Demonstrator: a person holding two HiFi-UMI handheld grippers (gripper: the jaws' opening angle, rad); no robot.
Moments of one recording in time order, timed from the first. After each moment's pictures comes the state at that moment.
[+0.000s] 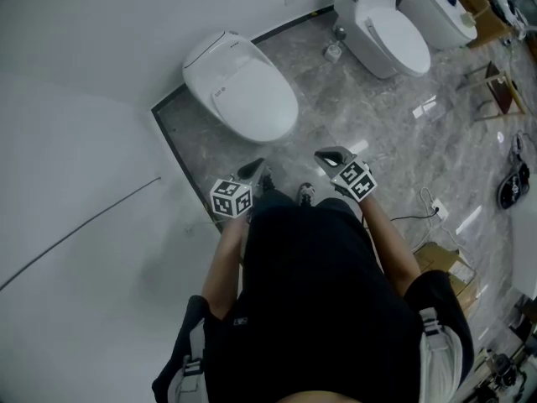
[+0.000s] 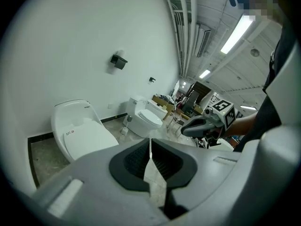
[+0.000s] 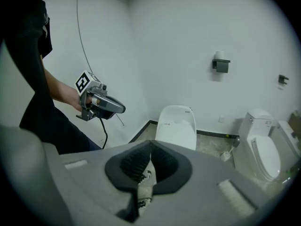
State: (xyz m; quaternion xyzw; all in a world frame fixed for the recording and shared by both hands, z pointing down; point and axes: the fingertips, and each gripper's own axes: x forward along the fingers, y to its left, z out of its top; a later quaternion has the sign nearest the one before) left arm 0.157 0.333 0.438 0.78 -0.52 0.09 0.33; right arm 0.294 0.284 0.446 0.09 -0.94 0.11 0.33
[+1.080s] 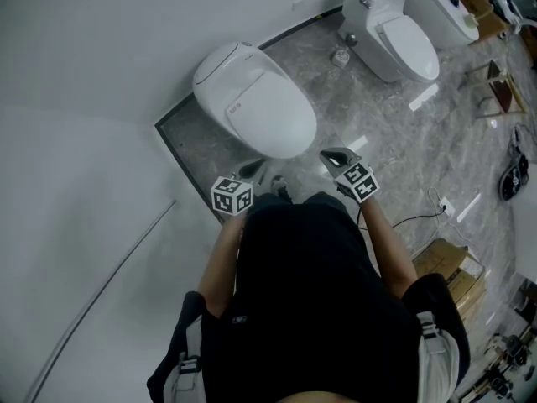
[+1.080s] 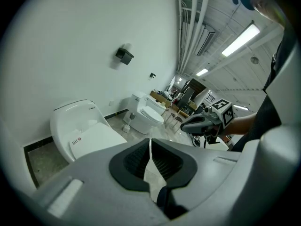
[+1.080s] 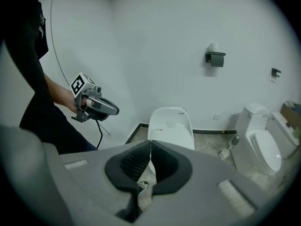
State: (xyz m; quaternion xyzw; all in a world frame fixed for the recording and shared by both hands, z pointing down) left arm 0.005 0.260 0.467 0.80 -0.47 0.11 0.35; right arm 0.156 0.212 0.470 0.16 -0.92 0.15 0.33
